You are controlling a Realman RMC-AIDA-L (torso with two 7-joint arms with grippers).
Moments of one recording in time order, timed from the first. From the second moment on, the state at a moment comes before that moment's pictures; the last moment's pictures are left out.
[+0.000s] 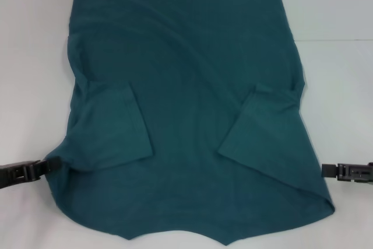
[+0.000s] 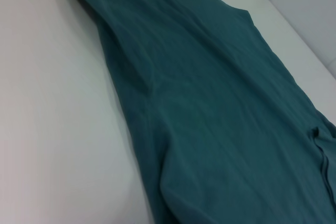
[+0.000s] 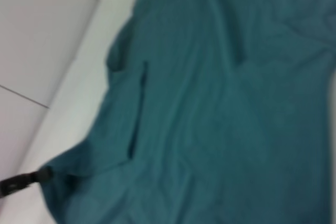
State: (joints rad) left arm -0.35 -2.16 0.39 0.91 2.28 1.46 -1.95; right arm 0.39 1.96 -0.69 -0.71 -2.12 -1.57 2.15
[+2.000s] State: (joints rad) left arm -0.37 -2.16 0.39 0.90 2.28 1.44 -1.95; right arm 0.50 2.01 -0.70 -0.65 -2.28 -1.58 2.19
